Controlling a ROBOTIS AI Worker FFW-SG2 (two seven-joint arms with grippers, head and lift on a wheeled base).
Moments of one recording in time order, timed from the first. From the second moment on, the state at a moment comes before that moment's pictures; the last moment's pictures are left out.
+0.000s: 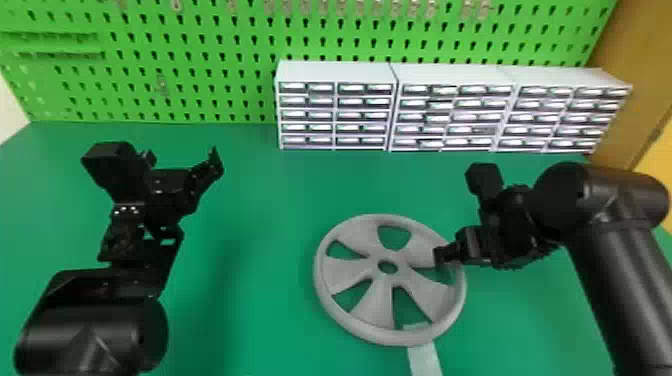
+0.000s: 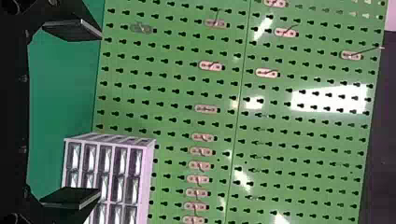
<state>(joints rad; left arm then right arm) -0.10 0.06 0.03 -1.65 0.15 0.05 -0.03 -0.55 -0.21 0.07 -1.42 -0.51 1.55 -0.23</state>
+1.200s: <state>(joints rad) -0.10 0.06 0.03 -1.65 0.15 0.05 -0.03 -0.56 -0.21 0.12 -1.33 -0.51 1.50 -0.23</state>
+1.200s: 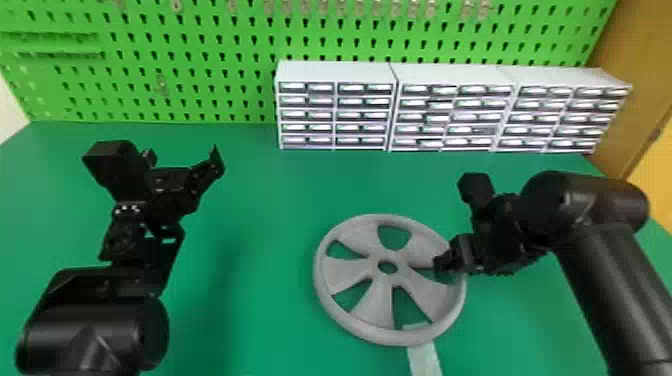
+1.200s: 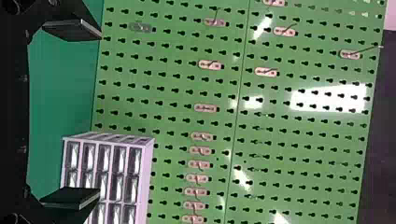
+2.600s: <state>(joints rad) -0.11 0.06 0.03 -1.65 0.15 0.05 -0.03 -0.58 -0.21 0.16 -1.33 -0.47 1.51 -0.23</state>
